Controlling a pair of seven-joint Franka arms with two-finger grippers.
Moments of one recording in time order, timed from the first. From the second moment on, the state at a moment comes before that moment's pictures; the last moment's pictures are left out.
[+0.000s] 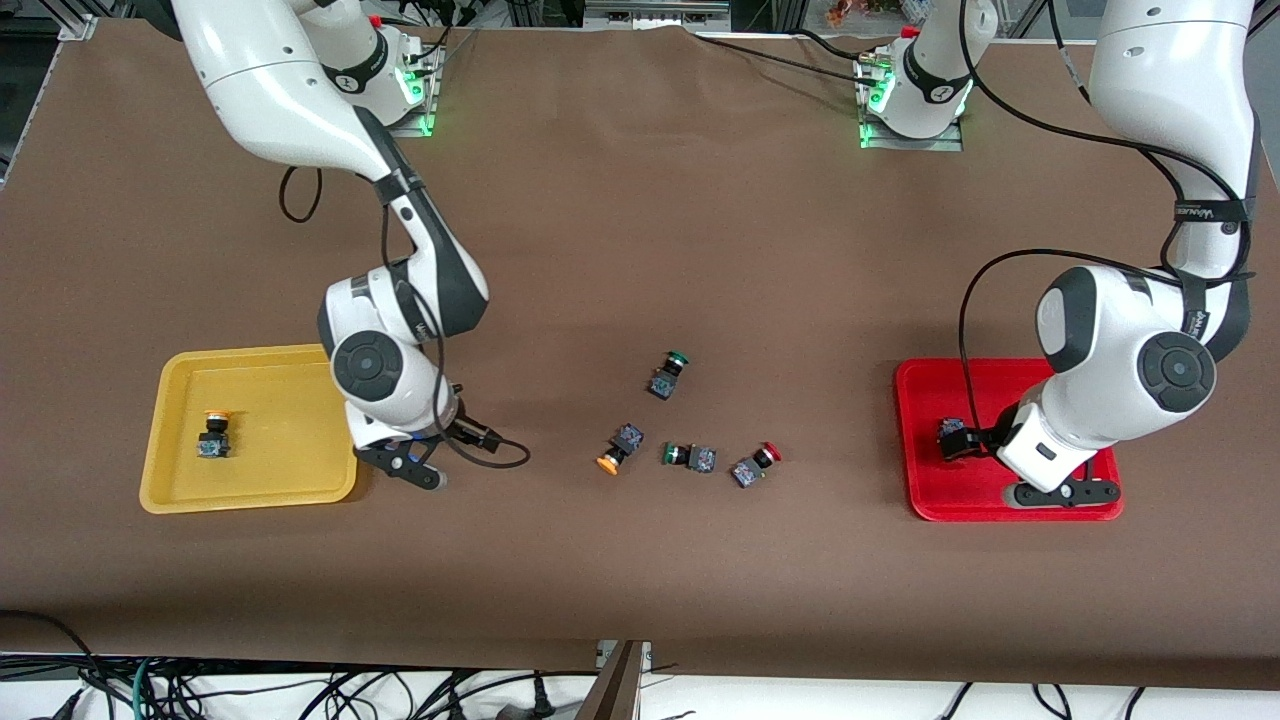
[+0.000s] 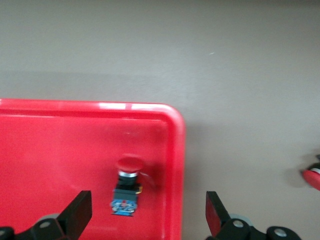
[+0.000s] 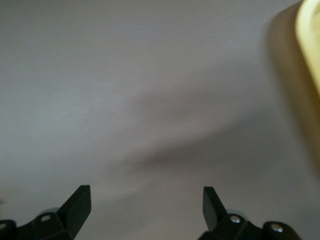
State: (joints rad) left arm -0.06 0.57 -0.02 -1.54 -0.03 2.16 -0.10; right arm 0.37 0.75 0.02 -1.43 -0.05 2.22 0.86
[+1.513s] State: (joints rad) left arm -0.39 0.92 -0.03 -1.30 -0.02 2.30 0.15; right arm 0.64 0.92 0.02 -1.33 -0.05 2.55 1.37
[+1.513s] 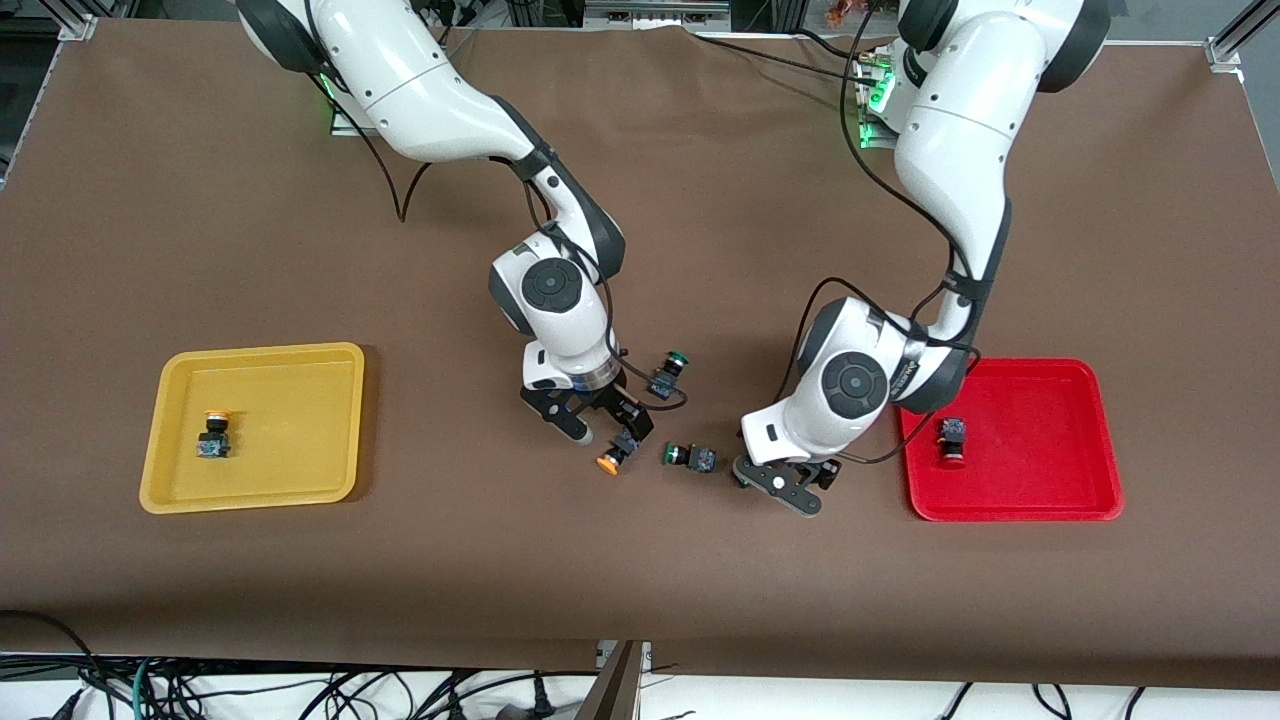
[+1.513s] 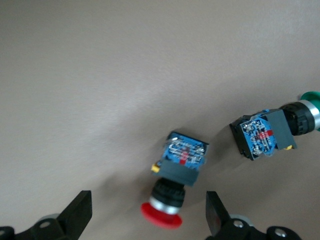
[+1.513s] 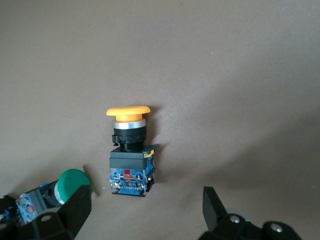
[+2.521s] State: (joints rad) left arm -0.40 0.94 -0.03 -1.27 -0.02 2.32 0.14; right arm 0.67 1.00 0.00 -1.26 -0.05 2.58 1.36
